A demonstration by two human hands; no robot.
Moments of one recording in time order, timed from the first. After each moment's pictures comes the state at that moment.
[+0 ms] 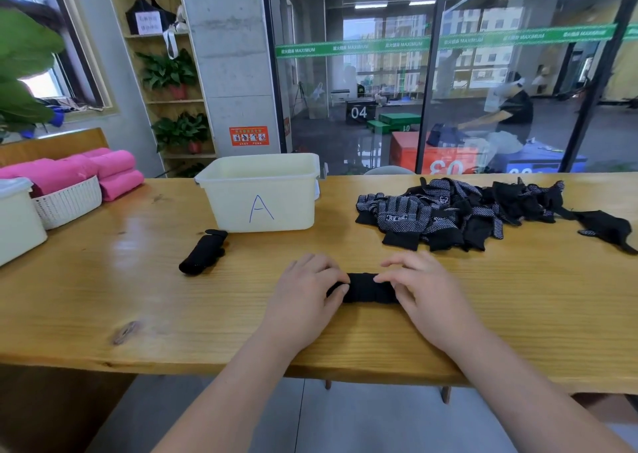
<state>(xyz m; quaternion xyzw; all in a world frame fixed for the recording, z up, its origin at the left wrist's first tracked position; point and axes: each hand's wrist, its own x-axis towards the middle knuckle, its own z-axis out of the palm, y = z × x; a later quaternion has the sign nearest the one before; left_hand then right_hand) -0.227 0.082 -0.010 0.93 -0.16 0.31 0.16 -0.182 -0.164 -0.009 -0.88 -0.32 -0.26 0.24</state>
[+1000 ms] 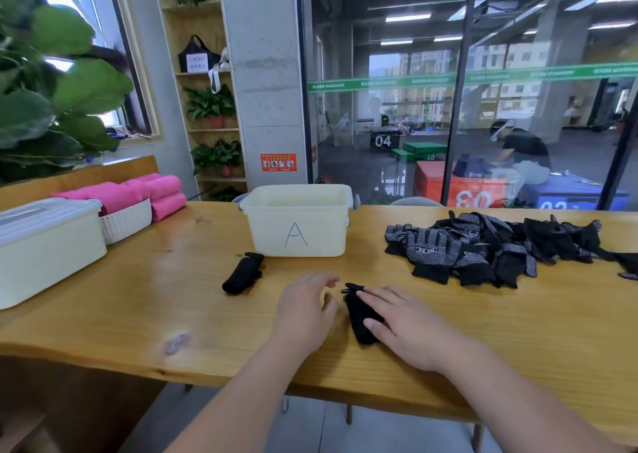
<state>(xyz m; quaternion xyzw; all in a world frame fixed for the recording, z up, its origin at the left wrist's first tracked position) -0.240 0.120 0.012 0.93 0.01 0.28 0.25 -0.172 -0.100 0.005 -0.93 -0.37 -0.03 0.09</state>
